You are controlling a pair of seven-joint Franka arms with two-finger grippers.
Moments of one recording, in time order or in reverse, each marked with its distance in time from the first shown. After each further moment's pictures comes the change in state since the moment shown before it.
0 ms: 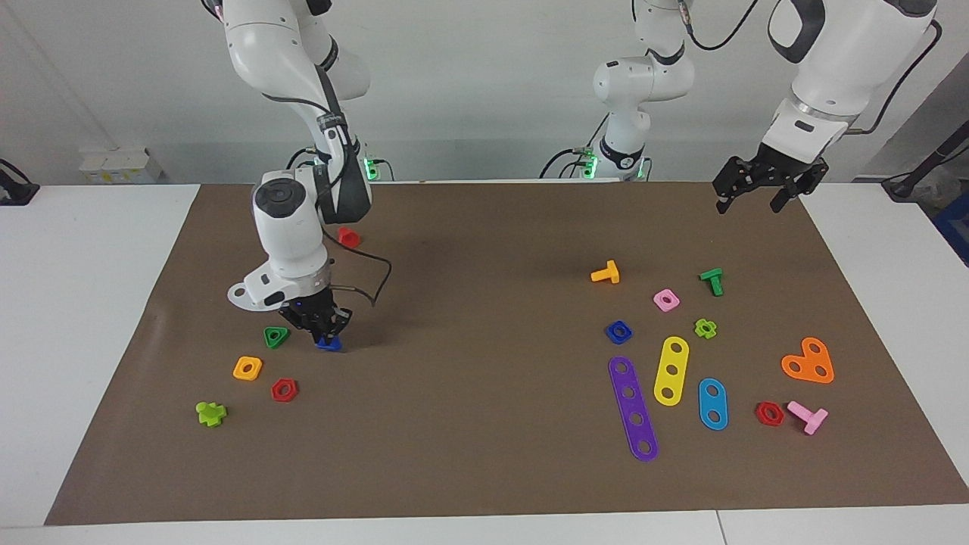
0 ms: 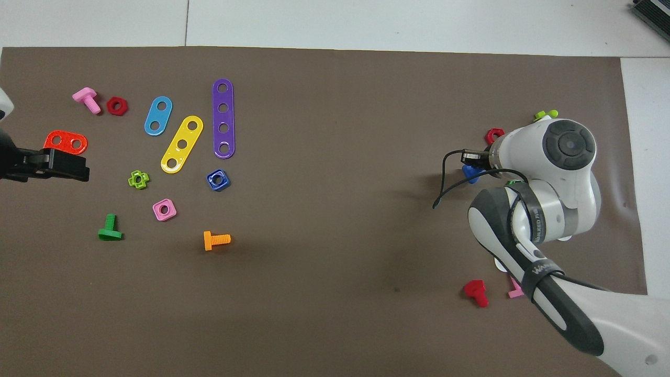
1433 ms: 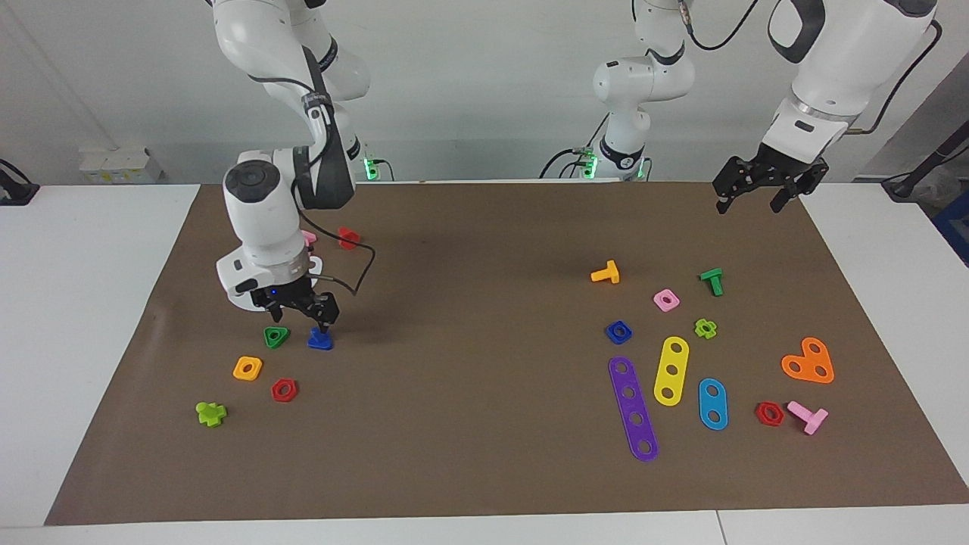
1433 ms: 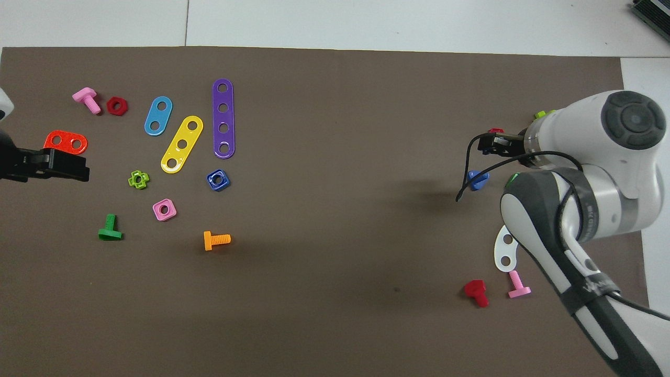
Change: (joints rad) left arm 0.000 0.000 0.000 0.000 0.000 0.000 0.000; right arm -0.020 -0.133 0.002 0.119 0.055 -0.246 -0.016
